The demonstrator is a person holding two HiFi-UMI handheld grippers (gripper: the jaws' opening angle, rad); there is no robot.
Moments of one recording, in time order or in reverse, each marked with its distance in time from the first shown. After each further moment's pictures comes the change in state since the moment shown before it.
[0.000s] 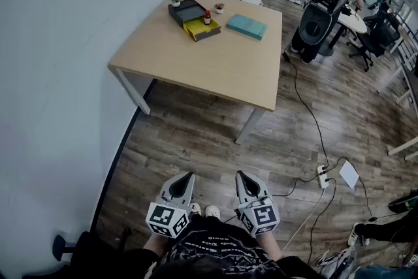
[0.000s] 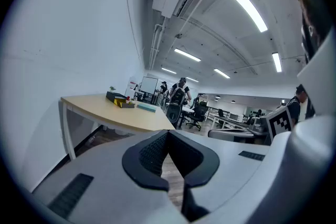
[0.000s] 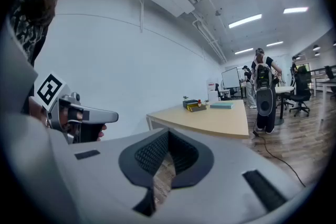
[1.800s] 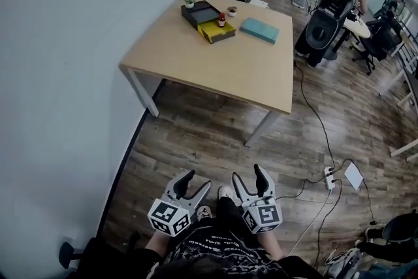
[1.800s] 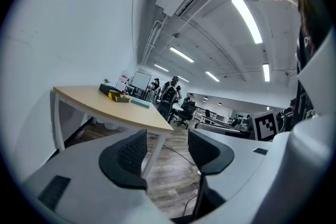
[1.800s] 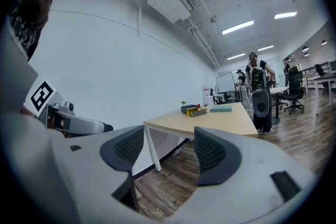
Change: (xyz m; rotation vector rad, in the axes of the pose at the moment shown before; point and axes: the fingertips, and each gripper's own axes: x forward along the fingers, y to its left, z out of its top) left arm -0.040 0.067 -0.010 -0.046 0.046 -0.160; right arm 0.050 0.070 -0.001 0.043 -0.080 -0.081
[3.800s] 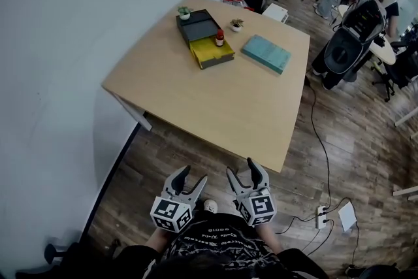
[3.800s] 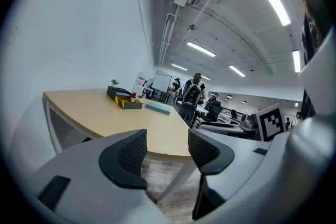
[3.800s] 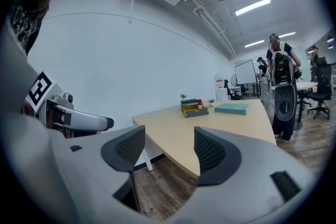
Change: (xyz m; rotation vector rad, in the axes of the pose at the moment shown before) left arm 0.305 0.089 0.076 -0.008 -0.009 0.250; right arm 0.248 -0.235 0.039 -0.042 0.107 0.188
